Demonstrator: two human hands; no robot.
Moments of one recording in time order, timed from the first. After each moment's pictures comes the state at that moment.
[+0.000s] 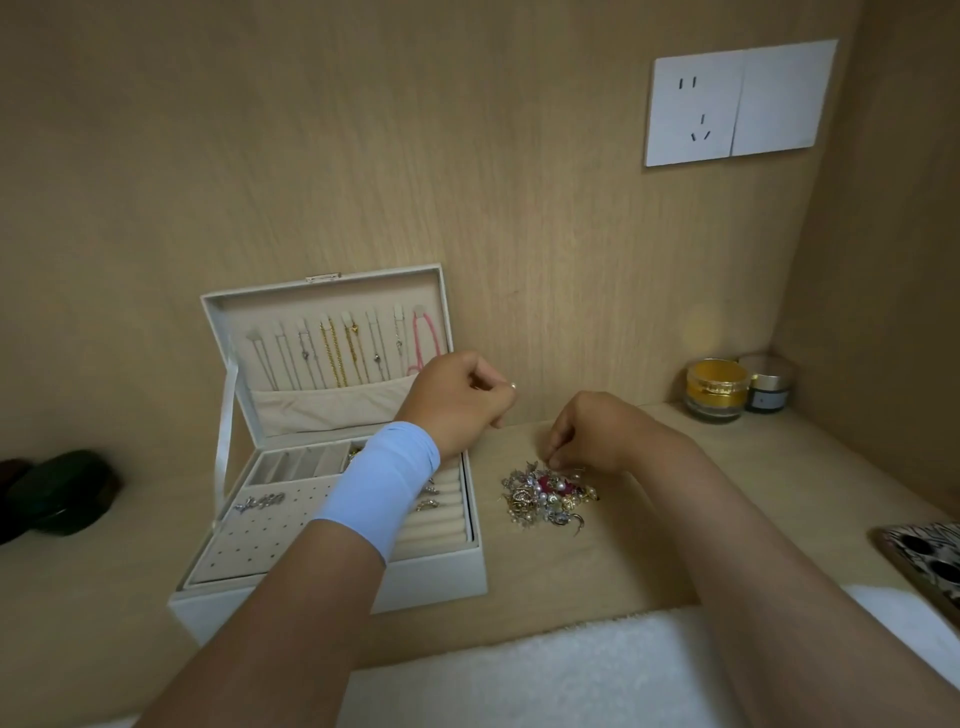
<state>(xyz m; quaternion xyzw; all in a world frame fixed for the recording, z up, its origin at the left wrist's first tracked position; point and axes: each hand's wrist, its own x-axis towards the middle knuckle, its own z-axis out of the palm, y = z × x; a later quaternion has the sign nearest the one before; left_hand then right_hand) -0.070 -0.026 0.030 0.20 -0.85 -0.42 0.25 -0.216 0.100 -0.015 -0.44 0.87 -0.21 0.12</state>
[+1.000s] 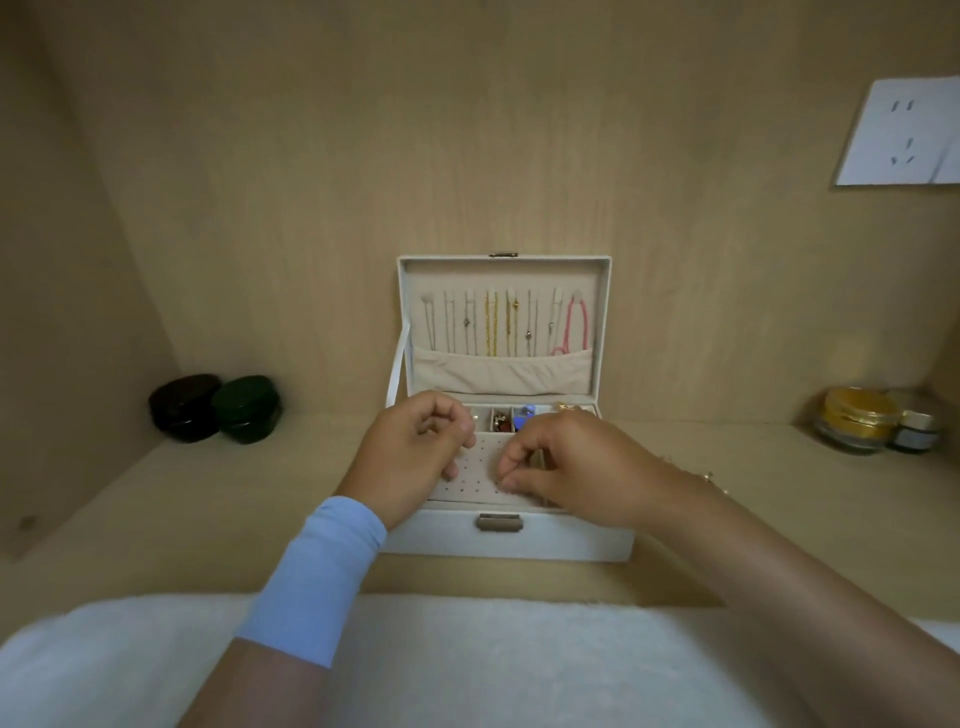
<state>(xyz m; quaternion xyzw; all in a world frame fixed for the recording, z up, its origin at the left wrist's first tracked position) 0.111 -0.084 0.003 0.26 -0.77 -0.48 0.34 -0.045 0.044 0.015 -0.65 0.71 -0.24 0.08</state>
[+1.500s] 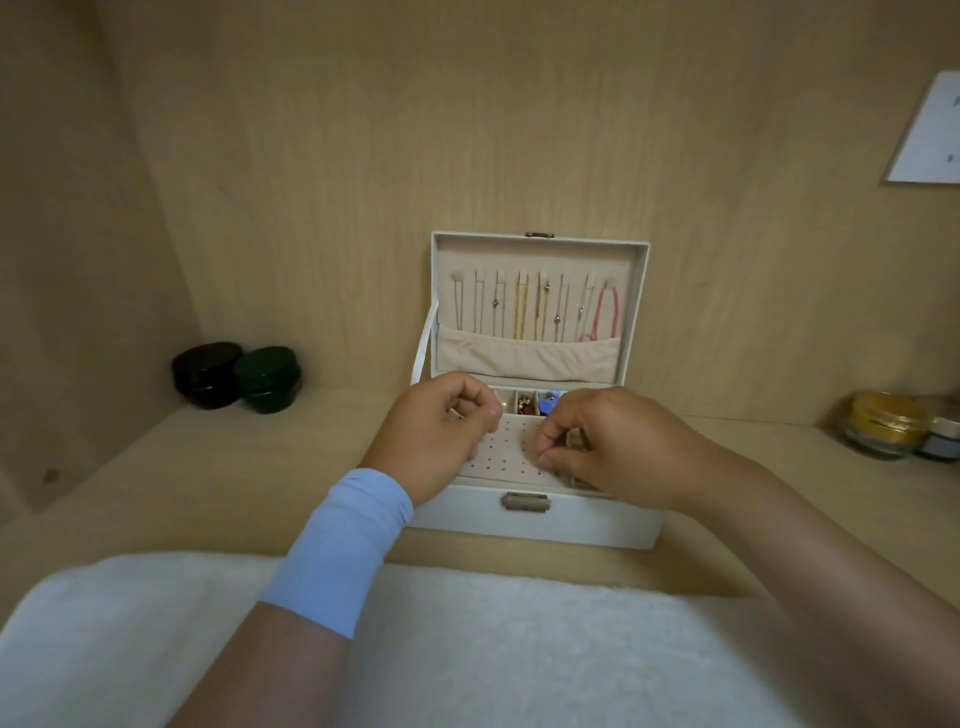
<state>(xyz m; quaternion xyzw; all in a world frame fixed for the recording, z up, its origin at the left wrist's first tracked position) 0.117 -0.088 -0.003 0.25 -0.78 -0.46 0.34 -0.039 0.048 0.025 -0.65 0.74 -0.16 0.00</state>
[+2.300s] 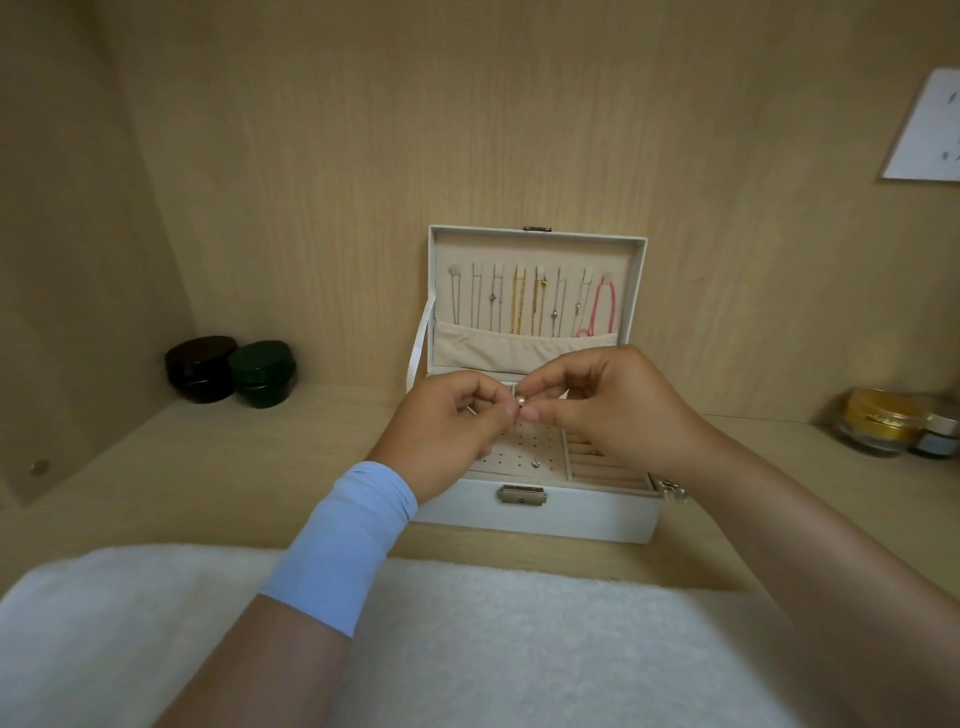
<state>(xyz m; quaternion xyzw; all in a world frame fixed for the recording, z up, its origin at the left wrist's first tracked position) 0.114 -0.076 0.000 0.21 -0.78 -0.50 0.32 -0.040 0.037 0.027 -0.58 0.66 -0.47 0.13</state>
